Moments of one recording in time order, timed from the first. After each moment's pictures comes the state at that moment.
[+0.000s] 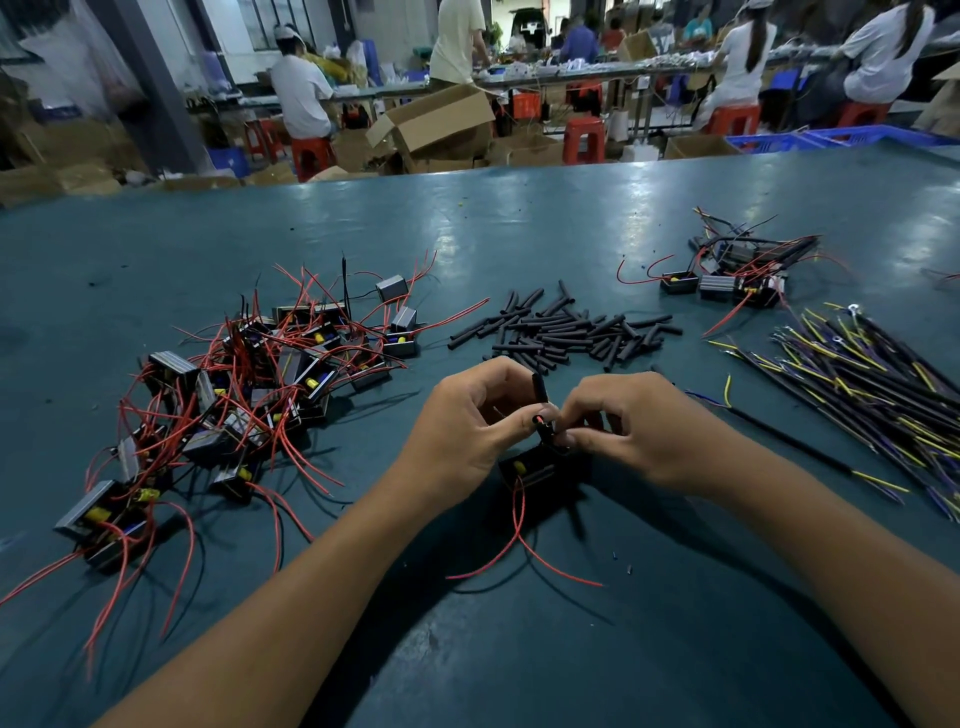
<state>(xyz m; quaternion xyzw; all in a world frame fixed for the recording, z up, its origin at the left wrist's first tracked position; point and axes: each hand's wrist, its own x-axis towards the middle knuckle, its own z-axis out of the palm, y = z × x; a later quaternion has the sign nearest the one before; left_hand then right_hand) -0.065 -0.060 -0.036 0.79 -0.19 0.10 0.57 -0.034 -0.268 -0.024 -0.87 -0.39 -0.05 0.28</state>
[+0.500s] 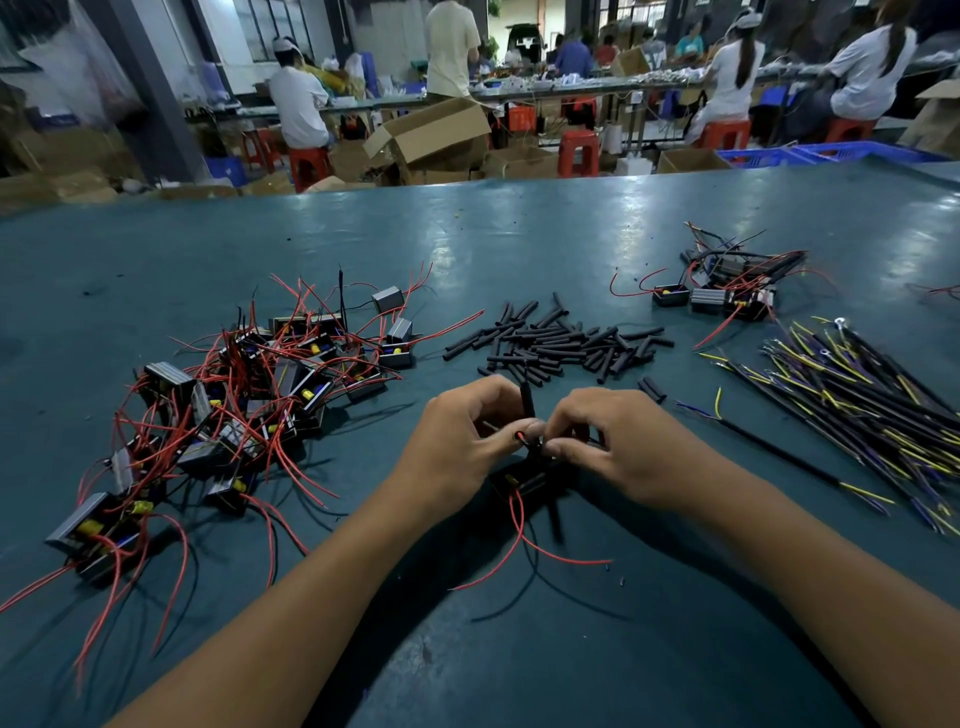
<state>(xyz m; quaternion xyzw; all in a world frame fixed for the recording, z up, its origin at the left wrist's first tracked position) -0.062 -0.060 -0.037 0.84 -0.18 0.10 0.50 -0.034 -0.262 -0.029 -0.89 -0.37 -0.07 0.26</state>
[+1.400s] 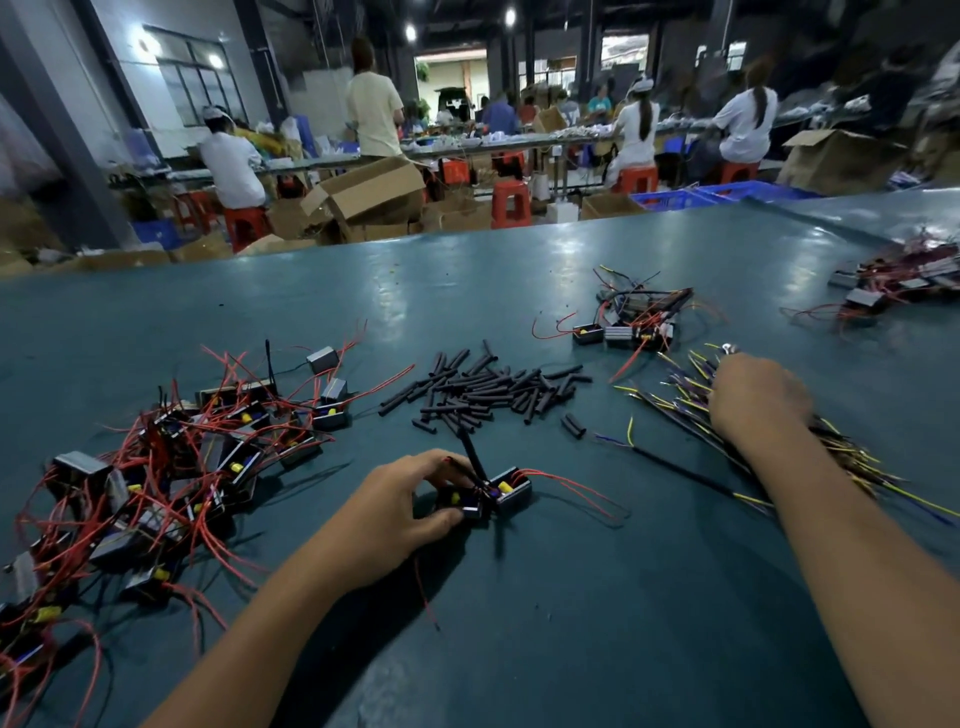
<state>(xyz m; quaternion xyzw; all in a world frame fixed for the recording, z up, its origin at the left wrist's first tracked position) -0.054 -0.044 -0.043 0.91 -0.24 0.02 0.35 0.026 -0.415 -0.017 -0.96 0.26 -0.11 0.02</state>
